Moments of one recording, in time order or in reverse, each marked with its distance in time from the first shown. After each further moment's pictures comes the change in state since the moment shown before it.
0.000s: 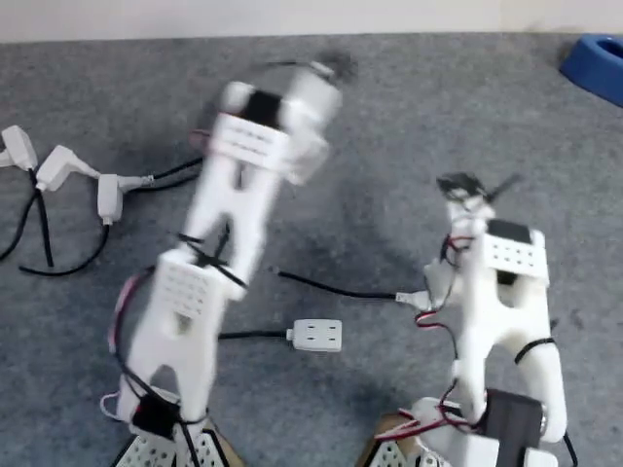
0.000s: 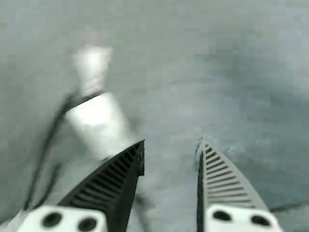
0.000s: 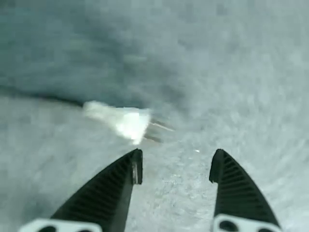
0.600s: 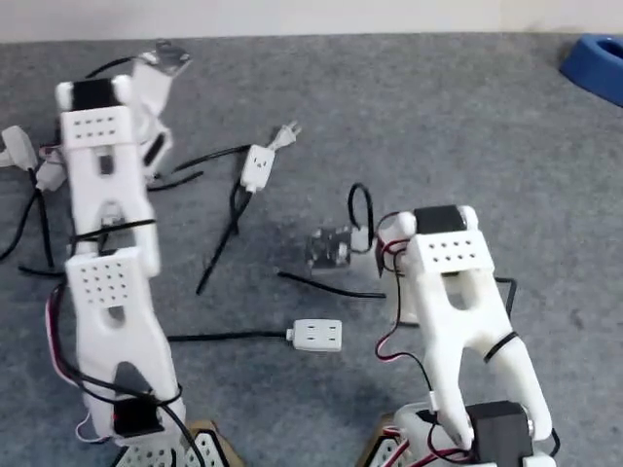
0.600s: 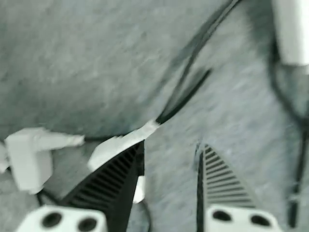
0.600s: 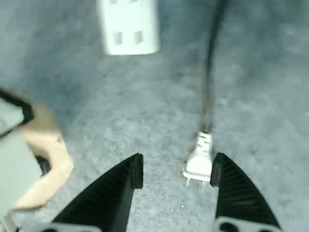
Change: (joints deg) left arm -28.7 0.0 4.7 0.2 -19.1; right arm -18.1 -2.4 -1.2 12.6 55.1
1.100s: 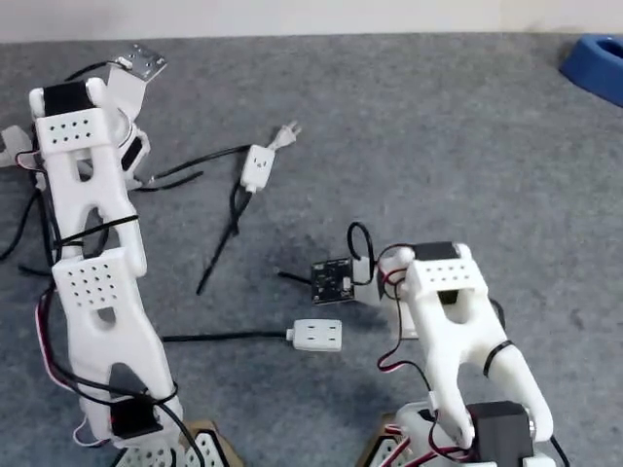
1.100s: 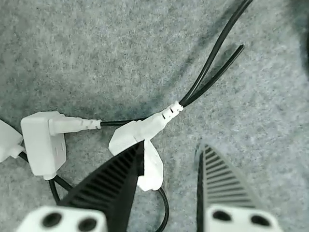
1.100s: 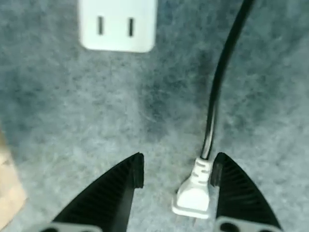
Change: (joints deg) left arm -3.6 0.0 0.4 0.0 -3.3; right arm 1.9 0.0 17.3 -24.2 4.0
